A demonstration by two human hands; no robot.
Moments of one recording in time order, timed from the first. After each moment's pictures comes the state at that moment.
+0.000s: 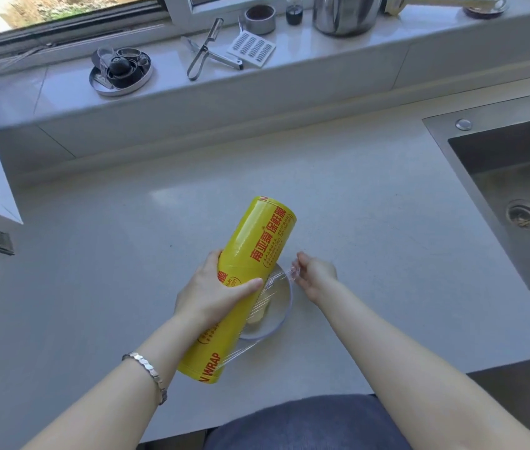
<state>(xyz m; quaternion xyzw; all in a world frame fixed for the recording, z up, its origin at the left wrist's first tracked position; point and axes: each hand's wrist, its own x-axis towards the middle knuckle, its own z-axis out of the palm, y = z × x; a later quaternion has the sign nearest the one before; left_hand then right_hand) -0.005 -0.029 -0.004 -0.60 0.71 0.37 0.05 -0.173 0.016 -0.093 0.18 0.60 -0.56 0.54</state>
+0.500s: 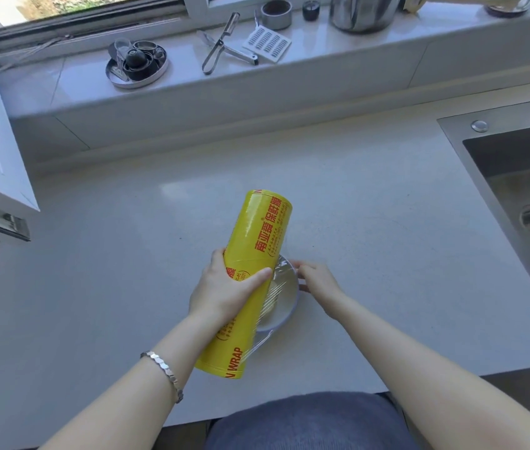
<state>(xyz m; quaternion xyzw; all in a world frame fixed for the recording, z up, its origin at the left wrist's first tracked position) -0.005 -0.019 -0.006 -0.63 0.67 0.40 -0.01 -0.162 0.037 -0.083 -0.22 0.65 -0.42 0.60</state>
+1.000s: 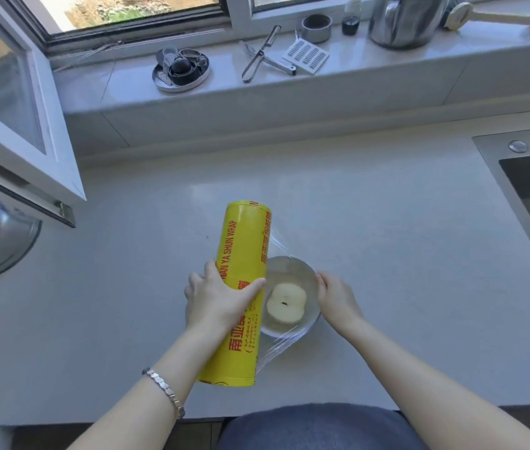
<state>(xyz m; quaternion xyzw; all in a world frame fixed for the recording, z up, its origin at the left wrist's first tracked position) 0.029 -0.017 0.004 -0.72 0.62 0.31 -0.01 -0.143 0.046 -0.089 -0.39 0.79 -0.29 0.38</state>
